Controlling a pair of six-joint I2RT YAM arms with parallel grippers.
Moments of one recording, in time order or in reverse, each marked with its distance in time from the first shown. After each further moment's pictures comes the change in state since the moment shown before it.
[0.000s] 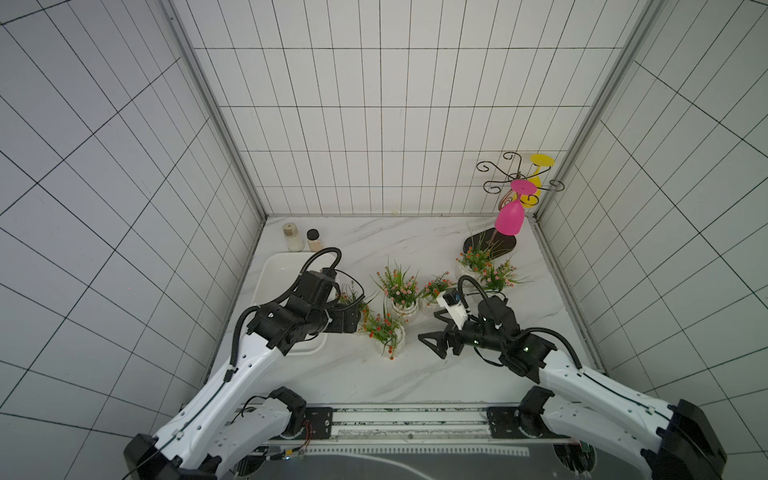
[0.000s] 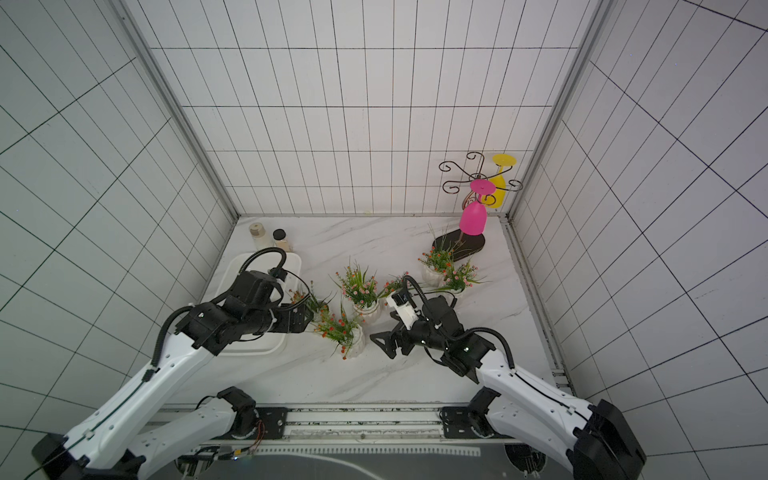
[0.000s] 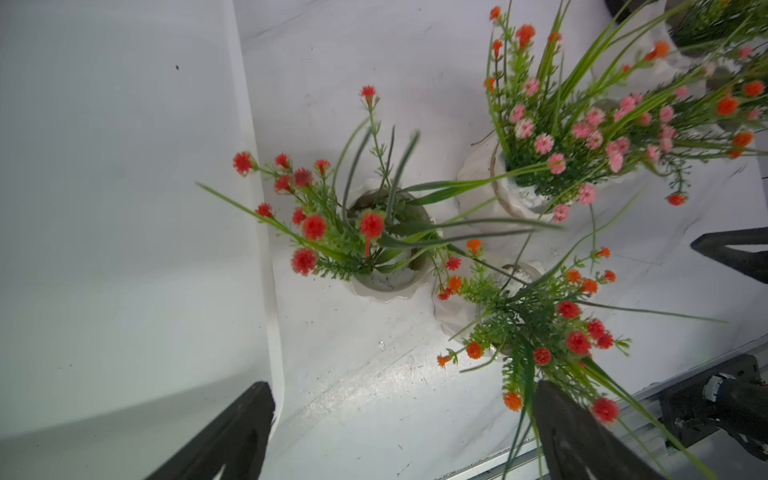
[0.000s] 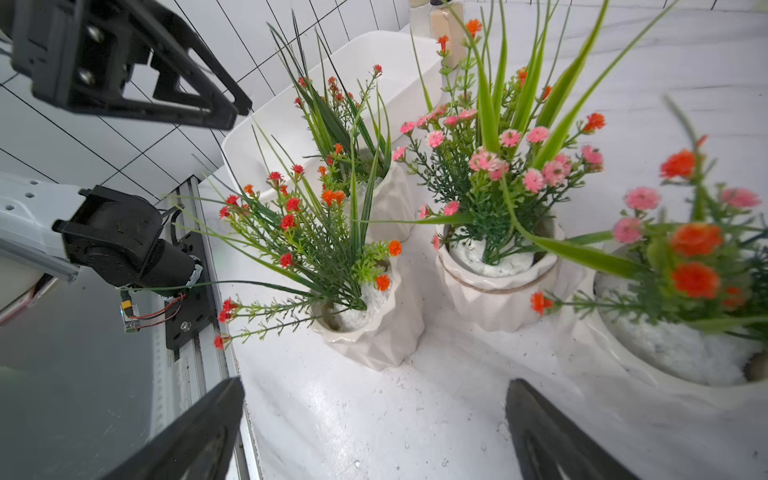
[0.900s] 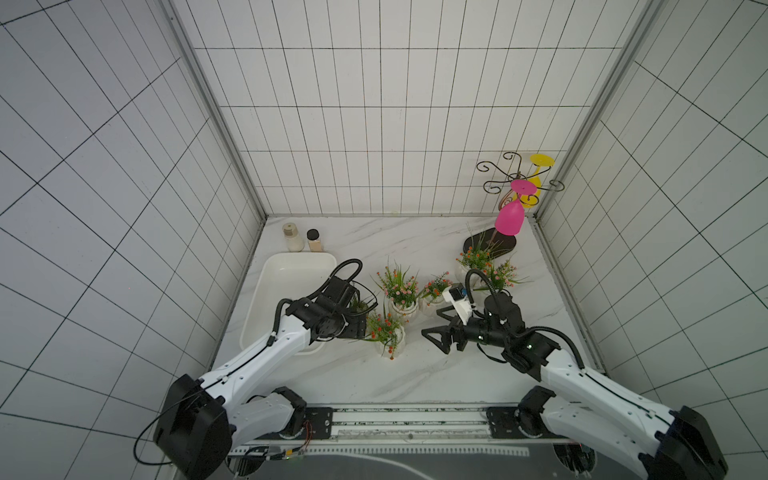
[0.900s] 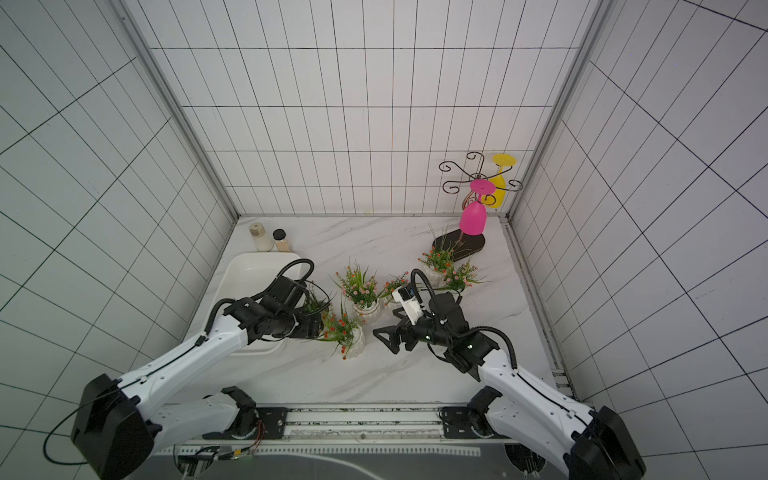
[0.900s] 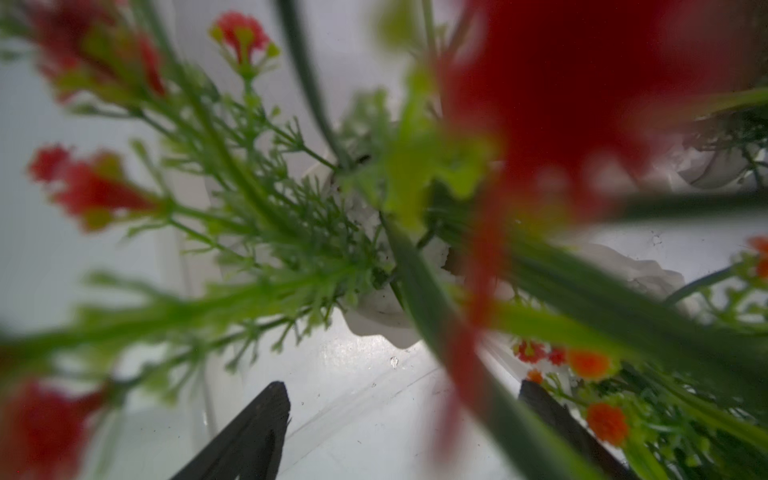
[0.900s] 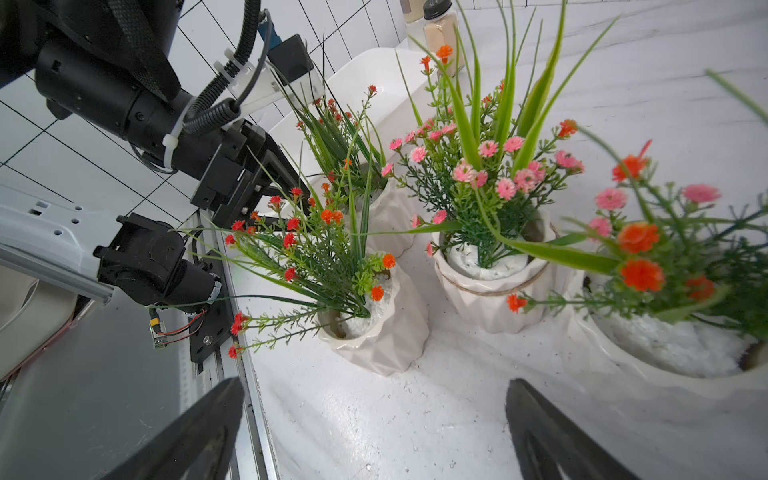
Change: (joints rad) left arm -0.041 0.225 -0.123 0.185 -0.008 -0.029; right arm -0.074 -0.011 0.000 0.015 -0.082 0.048
